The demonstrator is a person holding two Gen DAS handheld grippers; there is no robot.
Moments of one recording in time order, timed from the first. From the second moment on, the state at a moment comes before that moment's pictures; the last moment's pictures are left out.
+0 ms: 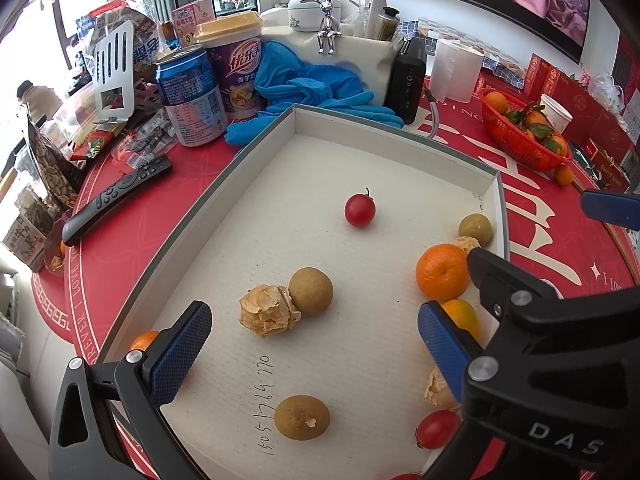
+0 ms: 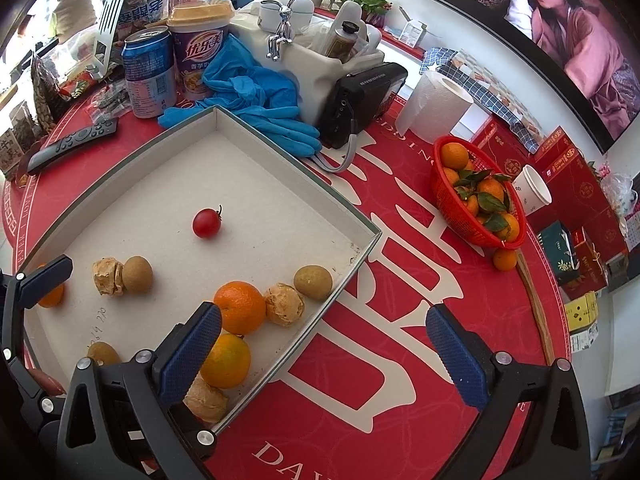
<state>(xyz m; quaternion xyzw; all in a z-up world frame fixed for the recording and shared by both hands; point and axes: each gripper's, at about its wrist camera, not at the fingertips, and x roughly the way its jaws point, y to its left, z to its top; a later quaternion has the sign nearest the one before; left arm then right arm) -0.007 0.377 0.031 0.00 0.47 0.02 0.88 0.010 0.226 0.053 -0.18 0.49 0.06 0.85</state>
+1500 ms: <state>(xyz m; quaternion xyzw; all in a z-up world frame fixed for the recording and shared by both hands) -0.007 0.376 0.031 0.00 0.47 0.01 0.88 0.007 0.229 0.054 -0.17 0.49 0.07 0.85</state>
